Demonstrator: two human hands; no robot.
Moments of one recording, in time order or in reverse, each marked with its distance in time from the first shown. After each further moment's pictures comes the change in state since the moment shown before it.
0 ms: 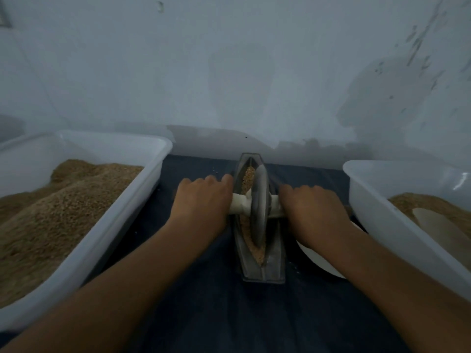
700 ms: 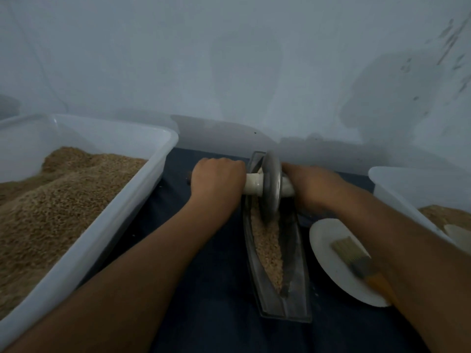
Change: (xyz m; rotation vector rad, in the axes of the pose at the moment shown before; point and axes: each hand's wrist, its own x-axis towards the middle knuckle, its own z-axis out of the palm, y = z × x) left_hand 0.067 -0.009 0.036 0.005 0.017 -0.049; right_hand 0.090 0.029 0.028 0.203 -0.305 0.028
